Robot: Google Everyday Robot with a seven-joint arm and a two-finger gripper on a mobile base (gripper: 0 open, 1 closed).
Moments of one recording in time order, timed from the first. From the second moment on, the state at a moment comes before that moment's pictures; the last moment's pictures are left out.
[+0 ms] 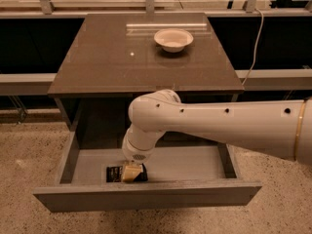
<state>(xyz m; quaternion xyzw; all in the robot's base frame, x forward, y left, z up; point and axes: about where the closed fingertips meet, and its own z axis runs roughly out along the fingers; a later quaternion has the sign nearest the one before) 0.470 0.084 0.637 -0.72 0.67 0.14 0.13</state>
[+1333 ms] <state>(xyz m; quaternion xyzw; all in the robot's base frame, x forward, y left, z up) 0.469 0.060 0.611 -0.73 0.66 0.16 0.11</state>
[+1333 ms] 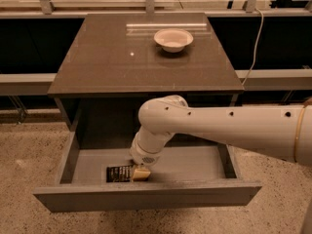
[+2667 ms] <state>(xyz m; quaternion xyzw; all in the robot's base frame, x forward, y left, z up) 0.474 0.069 0.611 -0.74 0.64 0.17 0.12</state>
